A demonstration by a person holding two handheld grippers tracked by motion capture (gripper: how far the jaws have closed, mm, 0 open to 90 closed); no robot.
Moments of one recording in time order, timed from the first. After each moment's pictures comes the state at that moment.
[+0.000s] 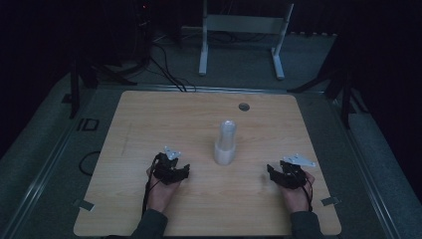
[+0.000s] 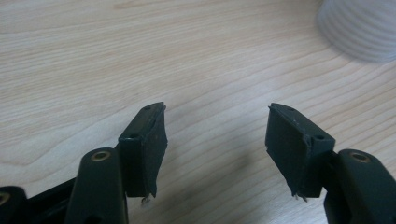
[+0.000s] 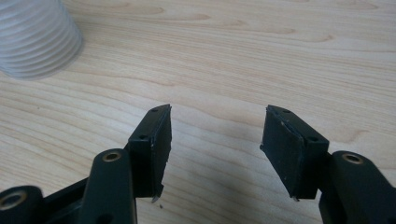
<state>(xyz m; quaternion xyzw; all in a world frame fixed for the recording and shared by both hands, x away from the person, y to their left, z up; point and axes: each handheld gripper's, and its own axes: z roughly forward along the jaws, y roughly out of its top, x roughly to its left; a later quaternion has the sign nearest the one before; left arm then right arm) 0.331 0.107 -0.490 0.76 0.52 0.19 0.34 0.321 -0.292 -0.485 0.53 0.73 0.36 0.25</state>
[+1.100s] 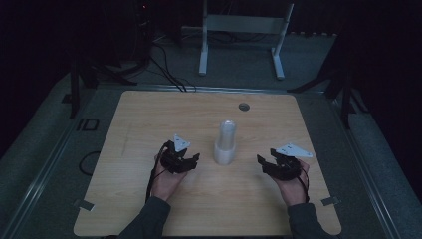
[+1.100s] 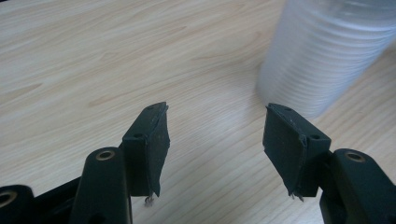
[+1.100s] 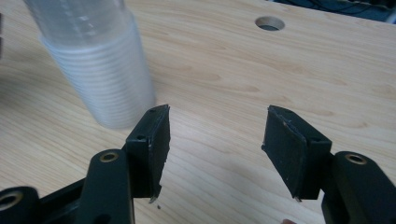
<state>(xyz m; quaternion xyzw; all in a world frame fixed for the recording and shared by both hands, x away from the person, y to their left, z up) 0.344 0.084 -0.450 0.79 0.43 0.22 0.38 0.323 -0.260 -0.435 0.45 0.75 0.41 0.25</state>
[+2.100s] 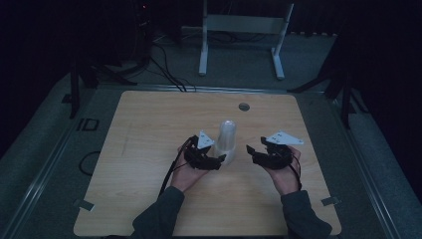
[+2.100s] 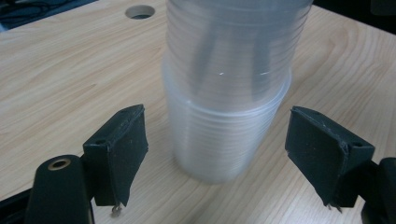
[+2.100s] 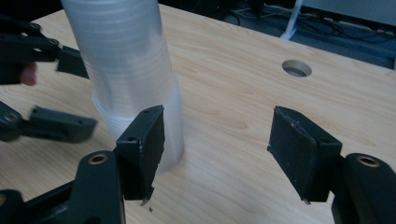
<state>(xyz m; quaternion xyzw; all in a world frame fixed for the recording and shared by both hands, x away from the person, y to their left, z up) 0.362 0.026 -0.446 0.81 0.34 0.18 0.44 0.341 -0.230 -0.404 0.41 0.76 0.43 0.25</state>
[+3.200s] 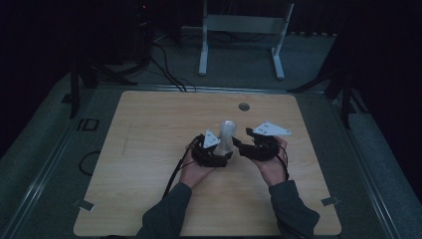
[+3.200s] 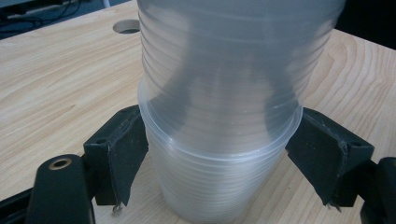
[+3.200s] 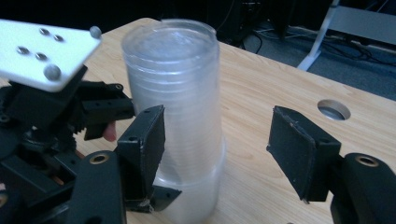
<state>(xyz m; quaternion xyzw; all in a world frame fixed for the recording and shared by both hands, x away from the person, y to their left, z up) 0.377 0.009 -0.461 0.80 0.32 0.18 0.47 0.355 -0.193 -0.384 0.37 0.77 0.47 0.24</state>
